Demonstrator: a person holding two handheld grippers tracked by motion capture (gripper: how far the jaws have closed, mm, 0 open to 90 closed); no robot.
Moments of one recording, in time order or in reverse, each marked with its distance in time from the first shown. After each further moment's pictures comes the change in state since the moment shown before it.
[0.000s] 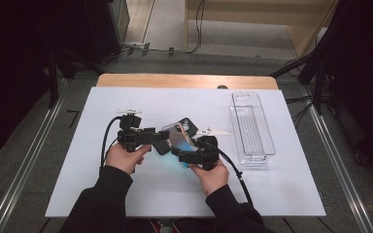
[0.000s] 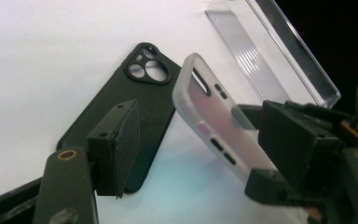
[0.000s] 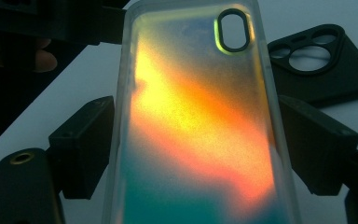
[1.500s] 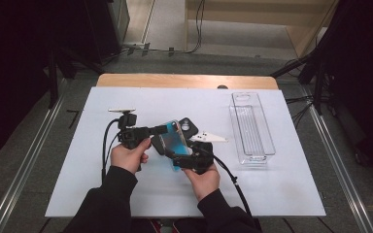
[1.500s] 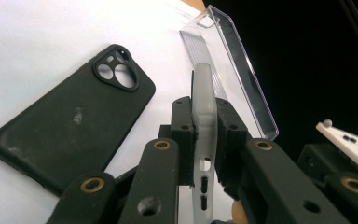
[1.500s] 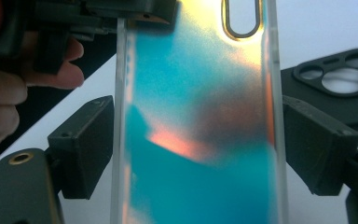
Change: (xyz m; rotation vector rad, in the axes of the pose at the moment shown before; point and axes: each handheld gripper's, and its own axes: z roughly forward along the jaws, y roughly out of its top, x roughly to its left) left arm 0.009 0.000 -0.002 -0.069 -0.167 -0.232; right arm 0.011 -0.008 0.007 -0.089 0.052 -0.074
